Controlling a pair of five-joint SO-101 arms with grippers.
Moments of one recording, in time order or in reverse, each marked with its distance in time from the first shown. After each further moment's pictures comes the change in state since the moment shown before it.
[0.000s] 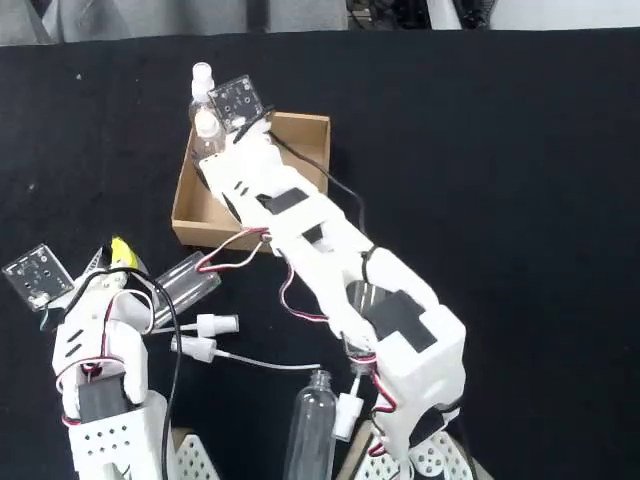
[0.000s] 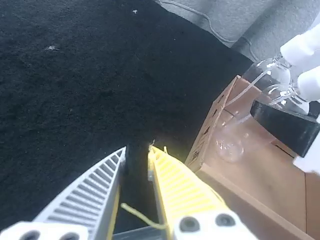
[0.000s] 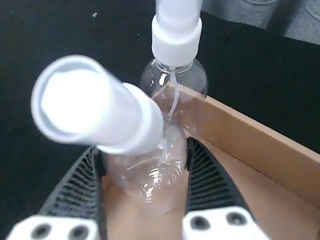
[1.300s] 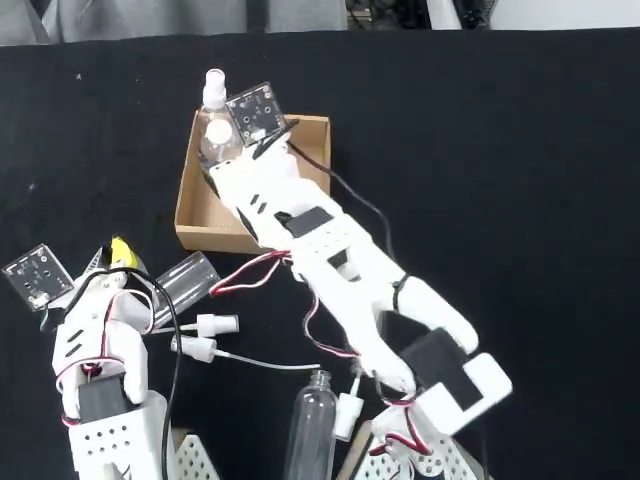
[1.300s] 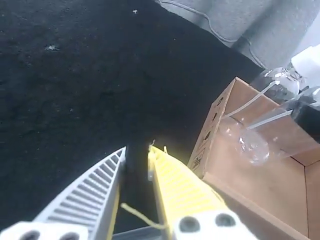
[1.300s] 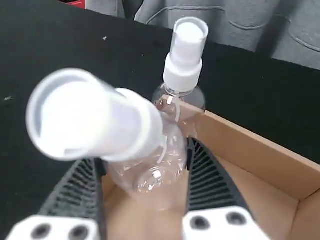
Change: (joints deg) left arm 0.0 0.0 0.0 0.0 0.0; right arm 0.0 -16.2 16.8 -6.1 0.1
